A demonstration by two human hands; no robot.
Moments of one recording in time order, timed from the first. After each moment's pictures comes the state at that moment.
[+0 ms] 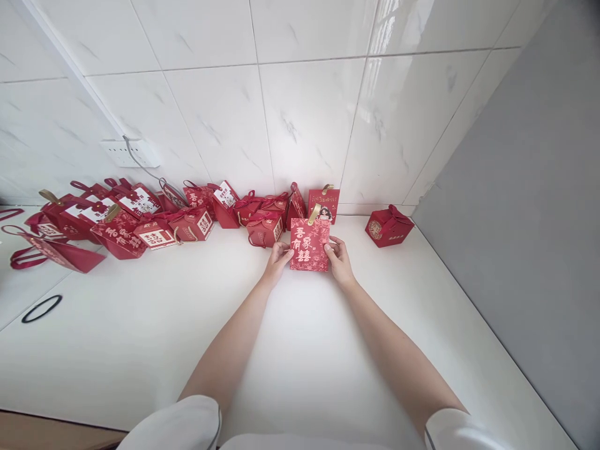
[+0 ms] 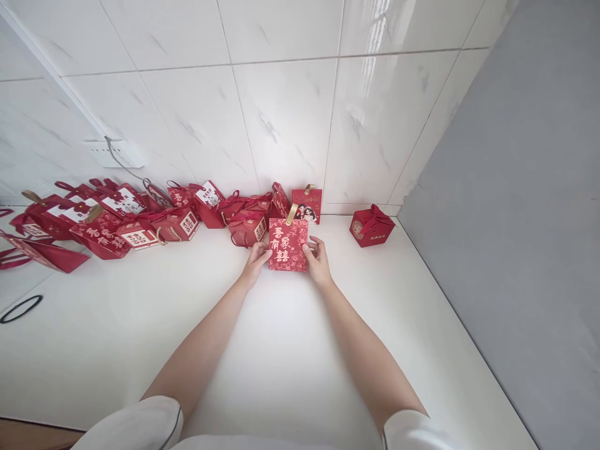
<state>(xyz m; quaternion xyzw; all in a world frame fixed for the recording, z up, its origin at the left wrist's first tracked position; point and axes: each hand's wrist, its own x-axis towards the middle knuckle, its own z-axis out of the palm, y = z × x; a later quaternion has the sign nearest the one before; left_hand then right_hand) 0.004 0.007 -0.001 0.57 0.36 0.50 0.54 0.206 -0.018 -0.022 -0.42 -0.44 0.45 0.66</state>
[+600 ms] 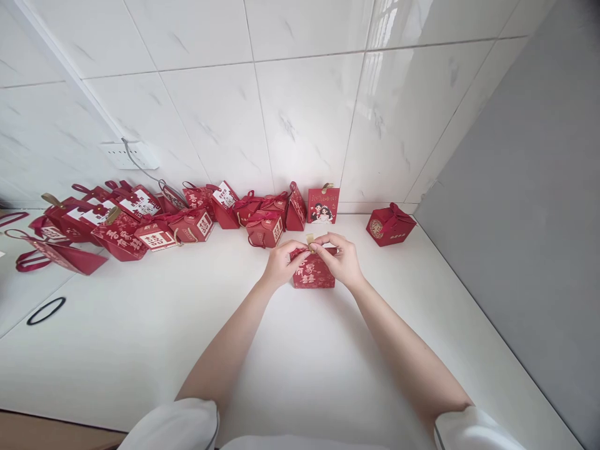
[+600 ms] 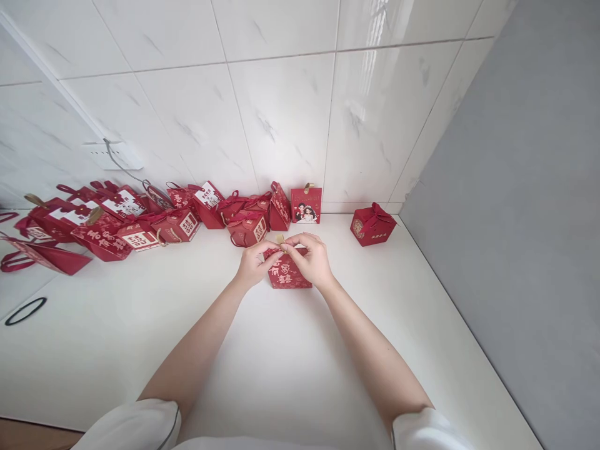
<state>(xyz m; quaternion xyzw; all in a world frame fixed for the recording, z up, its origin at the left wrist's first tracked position) 0.024 -0.033 0.084 0.78 0.34 0.45 0.26 0.197 -0.058 0.083 -0.43 -0.61 0.28 0.60</state>
